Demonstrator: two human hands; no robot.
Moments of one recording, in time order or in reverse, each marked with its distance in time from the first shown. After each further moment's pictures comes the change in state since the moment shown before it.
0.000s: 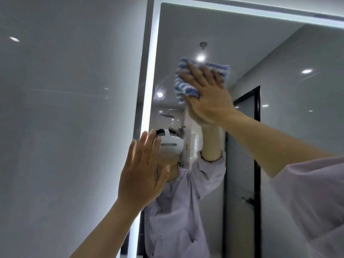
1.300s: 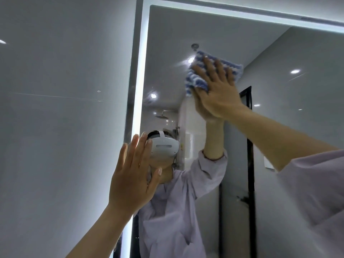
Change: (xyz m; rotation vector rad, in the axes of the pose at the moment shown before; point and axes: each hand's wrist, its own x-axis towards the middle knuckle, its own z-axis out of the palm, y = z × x) left_hand 0.000 -0.002 0.000 0.008 -0.011 0.011; right_hand -0.002 0.044 -0.006 0.010 0.015 0.136
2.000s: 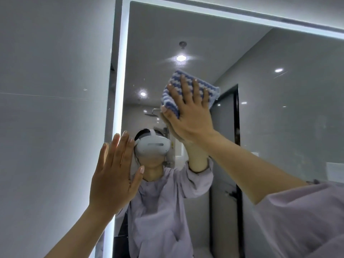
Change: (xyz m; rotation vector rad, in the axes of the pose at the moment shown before) left_hand 0.000 0.005 -0.008 0.016 -0.066 -0.028; right_hand -0.057 -0.044 0.010 0.081 -0.032 0.049
